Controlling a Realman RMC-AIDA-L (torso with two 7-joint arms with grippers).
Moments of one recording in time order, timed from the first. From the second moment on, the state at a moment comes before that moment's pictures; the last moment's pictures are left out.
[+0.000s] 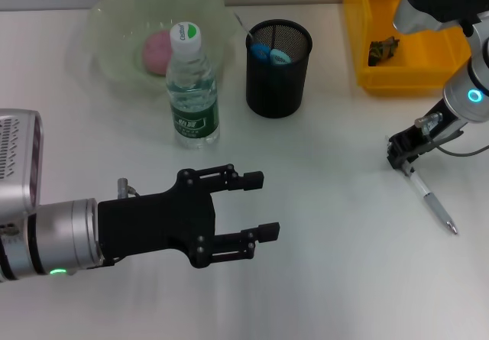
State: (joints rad) left arm -0.37 -2.07 1.35 0.50 1.37 1.57 -0.97; right arm 0.84 2.08 -1.17 -0.83 -2.83 -1.37 2.80
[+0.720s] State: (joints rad) left arm -0.36 -2.06 1.31 0.51 1.37 1.59 -0.97; right arm 0.62 2.08 -1.16 -1.17 -2.47 -1.36 2.58
